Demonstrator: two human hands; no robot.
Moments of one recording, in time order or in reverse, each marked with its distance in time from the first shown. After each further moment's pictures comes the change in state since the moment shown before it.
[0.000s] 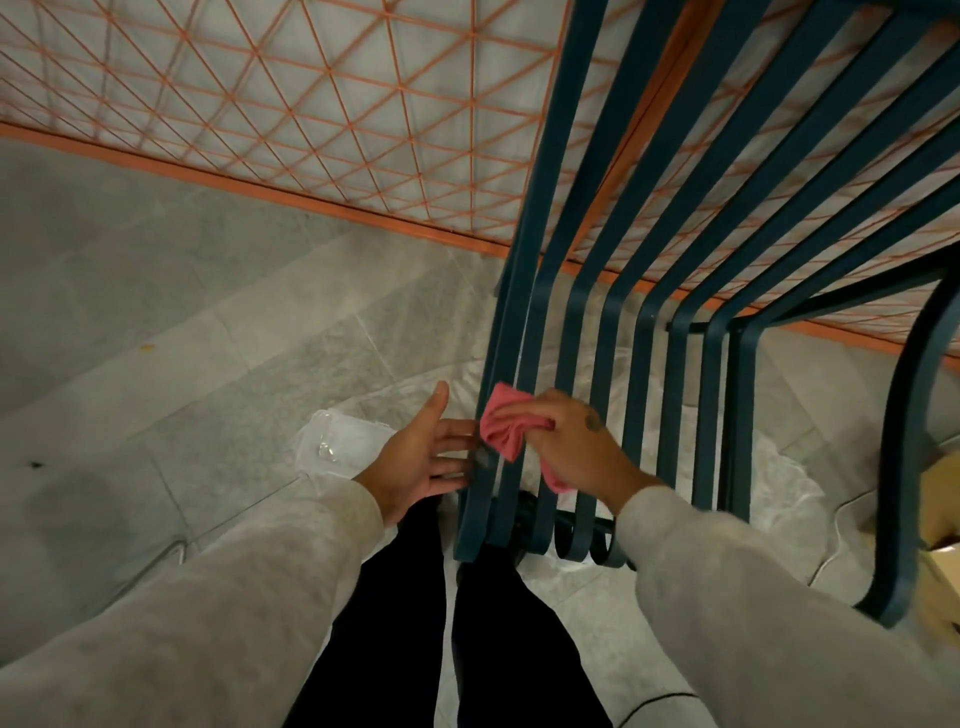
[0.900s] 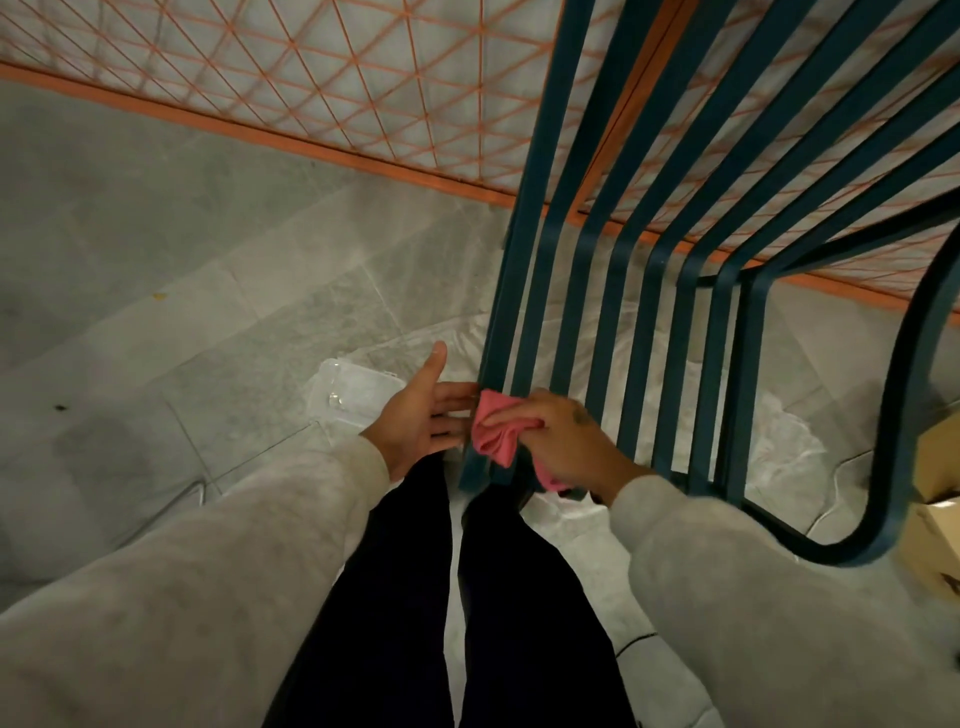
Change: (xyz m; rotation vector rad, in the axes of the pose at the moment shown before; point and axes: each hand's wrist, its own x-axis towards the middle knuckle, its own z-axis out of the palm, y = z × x) left_hand -0.019 -0.030 0.007 -0.024 0.050 -0.022; right_hand -0.053 0.015 0.037 0.000 -0.142 -0.002
